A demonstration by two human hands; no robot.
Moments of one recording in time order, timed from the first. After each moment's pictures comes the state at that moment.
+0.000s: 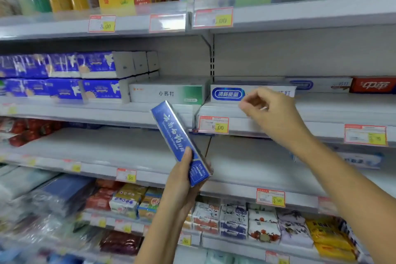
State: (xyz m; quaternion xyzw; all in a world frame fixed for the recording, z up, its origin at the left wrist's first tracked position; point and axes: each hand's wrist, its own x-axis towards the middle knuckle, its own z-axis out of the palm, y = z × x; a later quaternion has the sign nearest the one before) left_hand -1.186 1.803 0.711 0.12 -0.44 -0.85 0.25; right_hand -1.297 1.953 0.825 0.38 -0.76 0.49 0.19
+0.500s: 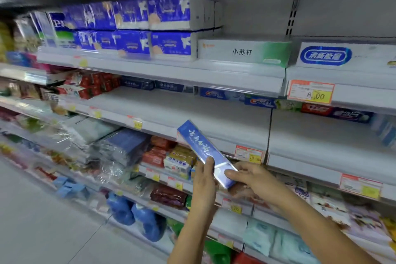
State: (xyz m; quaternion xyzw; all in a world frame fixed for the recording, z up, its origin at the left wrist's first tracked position) left_hand -1.126 1.716 0.613 0.31 -0.56 -0.72 0.27; right_hand -1.212 1.815 0.648 0.28 -0.71 0.53 -0.37
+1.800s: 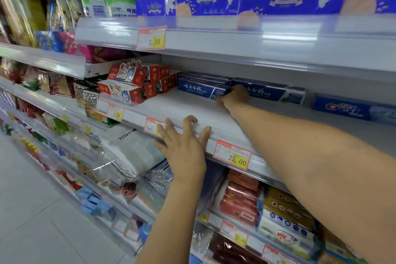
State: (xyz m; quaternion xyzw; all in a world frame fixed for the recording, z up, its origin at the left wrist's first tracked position) left_hand -1.127 1.288 0.572 0.45 -0.79 -0.11 0.39; right_hand -1.318 1.256 0.643 0.25 -0.84 0.48 -0.05
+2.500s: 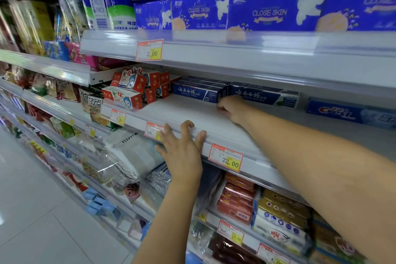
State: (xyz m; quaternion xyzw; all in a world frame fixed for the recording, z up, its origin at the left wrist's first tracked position) left_hand -1.125 1.297 0.581 0.47 -0.80 -0.16 0.34; right_hand -1.303 1.281 0.659 0.21 -0.75 0.57 -0.27
